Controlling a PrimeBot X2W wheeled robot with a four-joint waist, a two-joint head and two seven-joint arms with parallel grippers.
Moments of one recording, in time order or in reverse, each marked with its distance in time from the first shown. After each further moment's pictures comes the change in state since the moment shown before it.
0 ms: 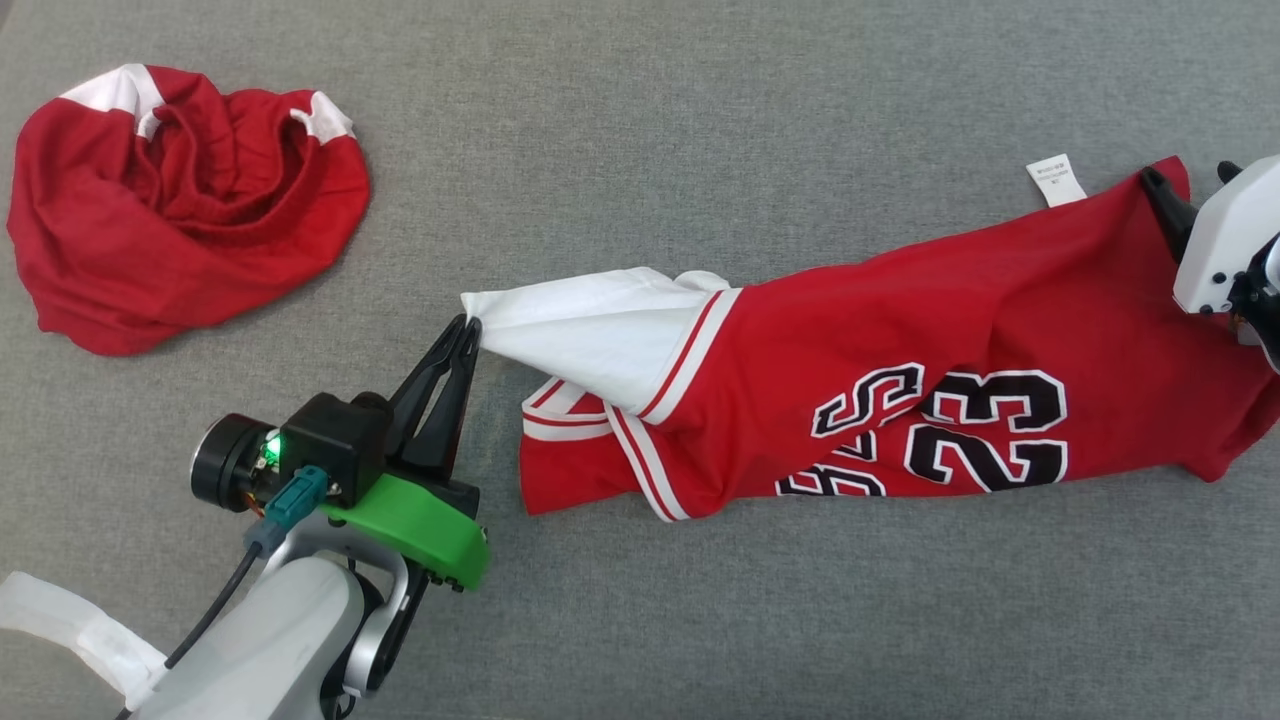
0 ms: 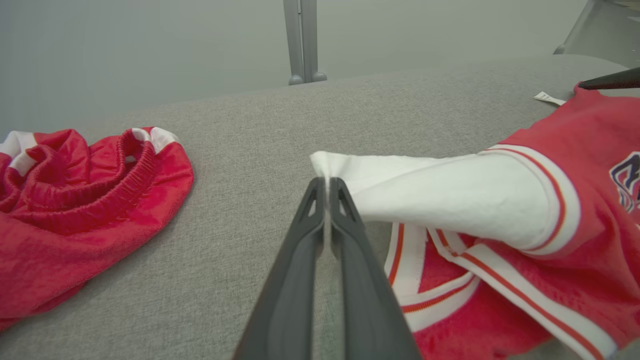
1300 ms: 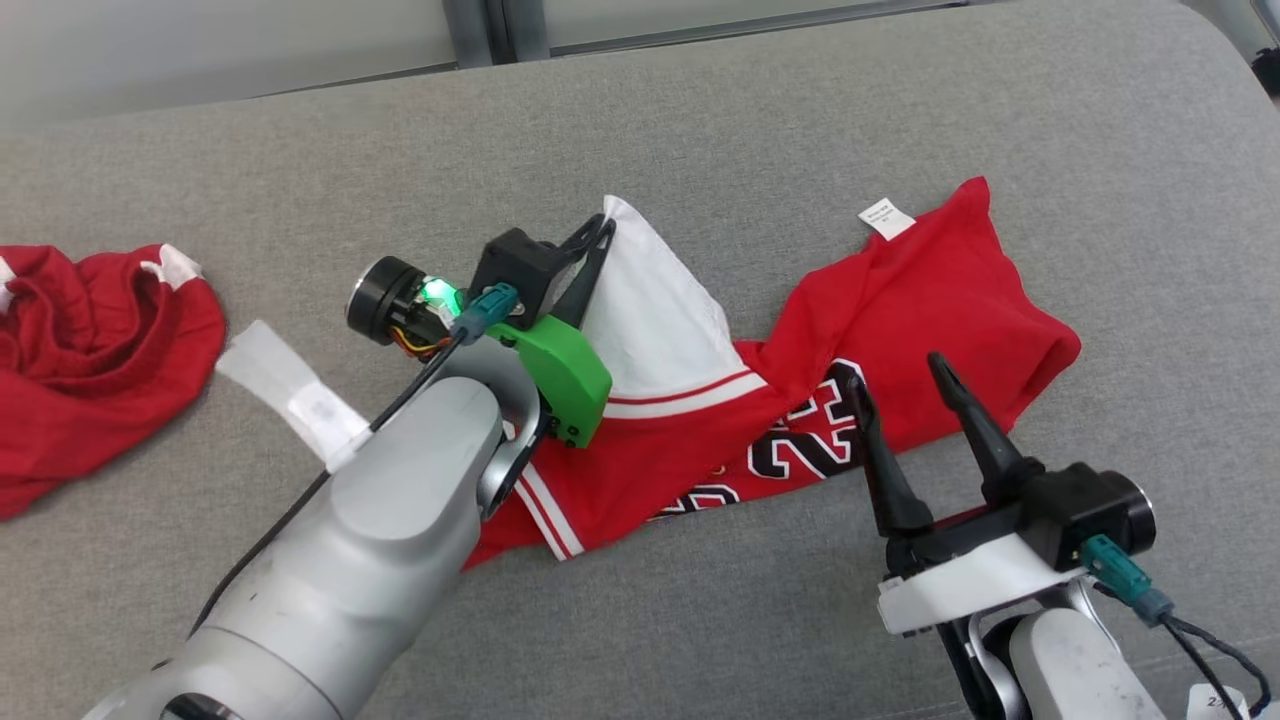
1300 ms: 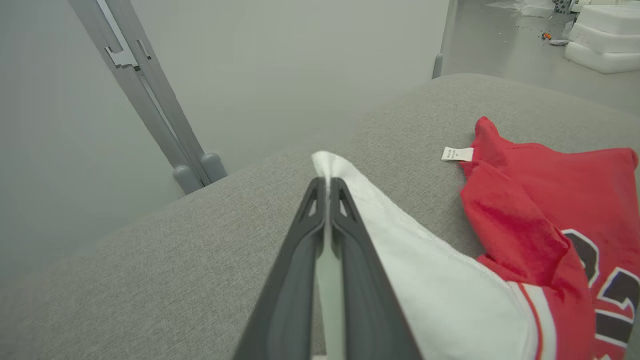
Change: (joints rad) left arm -0.408 -0.381 -0.116 0.719 0.065 -0.231 -0.033; right arm 0.718 0.489 -0.142 -0.697 -0.504 0.000 -0.528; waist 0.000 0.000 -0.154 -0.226
